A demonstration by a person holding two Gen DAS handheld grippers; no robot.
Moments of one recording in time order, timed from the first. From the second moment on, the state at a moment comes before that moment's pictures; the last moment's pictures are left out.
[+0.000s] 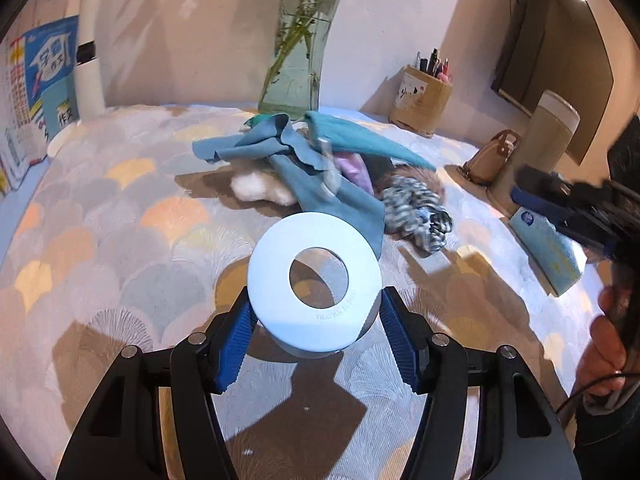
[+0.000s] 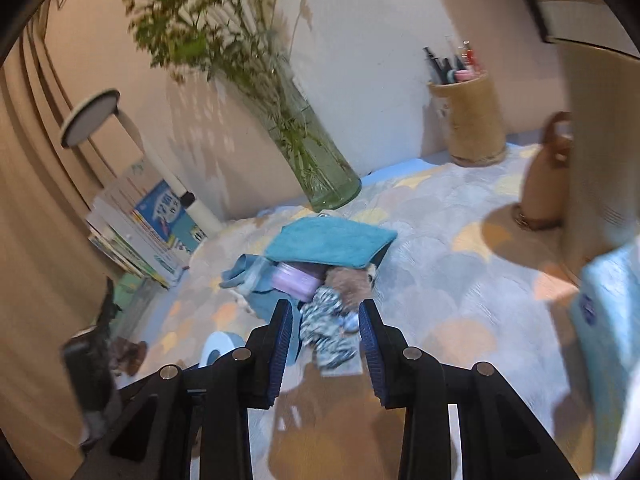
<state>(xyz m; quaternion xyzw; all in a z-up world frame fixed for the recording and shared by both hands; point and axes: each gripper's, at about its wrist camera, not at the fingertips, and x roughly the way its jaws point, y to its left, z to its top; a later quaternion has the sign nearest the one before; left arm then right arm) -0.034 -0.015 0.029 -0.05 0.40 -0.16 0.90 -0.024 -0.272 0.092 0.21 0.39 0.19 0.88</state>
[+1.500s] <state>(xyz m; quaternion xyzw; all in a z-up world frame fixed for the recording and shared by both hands) -0.040 -0.019 0.026 -0.08 0.42 -0.18 0.89 -0.074 -0.259 0.078 0.19 0.45 0.15 0.86</state>
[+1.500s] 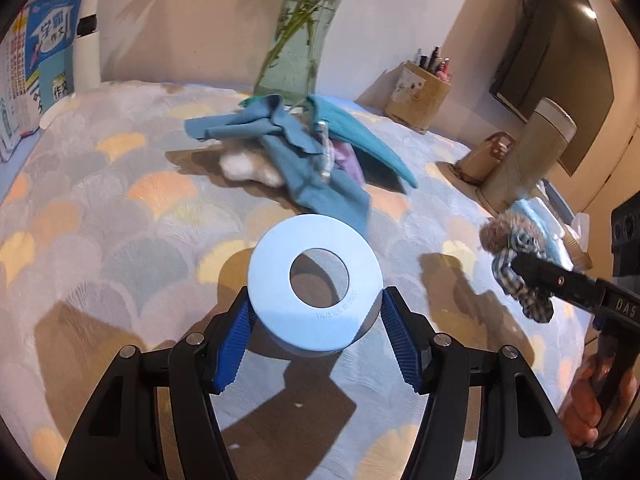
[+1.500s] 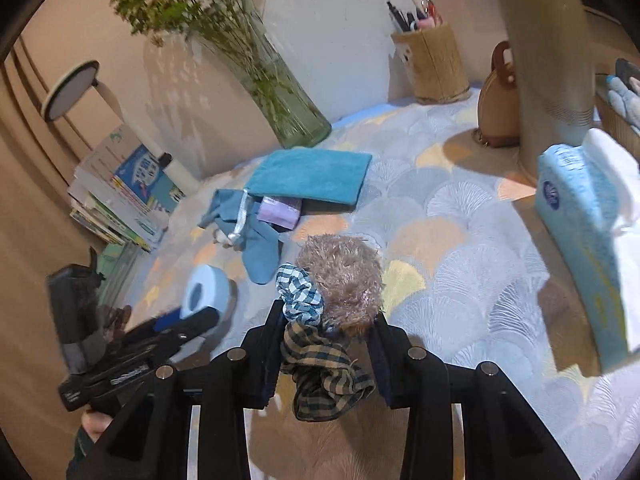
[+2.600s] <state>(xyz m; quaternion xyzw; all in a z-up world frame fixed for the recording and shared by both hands) -0.020 -0.449 0.119 0.13 0.33 -0.43 0.83 -0.092 -0.612 0.166 0.31 0.32 -0.16 0.88</state>
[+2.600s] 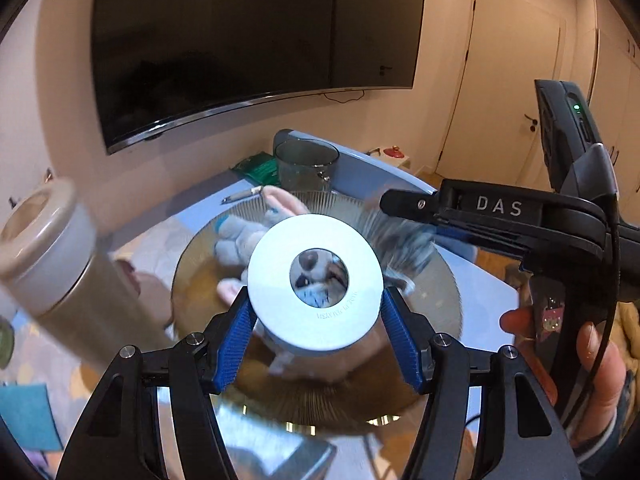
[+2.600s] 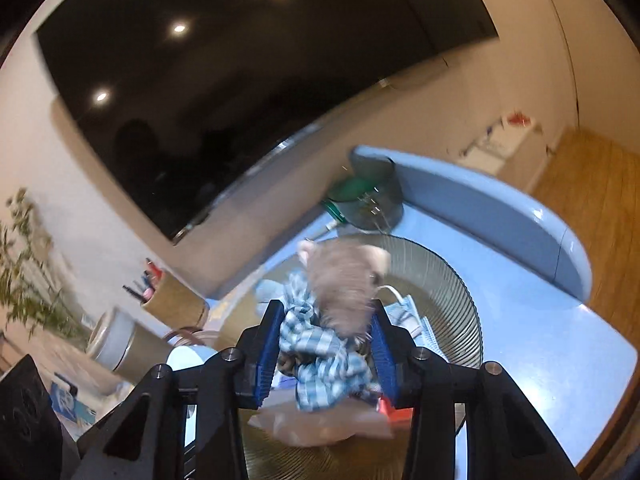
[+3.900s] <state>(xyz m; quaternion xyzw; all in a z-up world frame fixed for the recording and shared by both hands) -0.143 -0.121 0.160 0.03 0.31 -0.19 0.93 -0.175 -0.318 0.170 0.19 0.38 0.12 0.89</state>
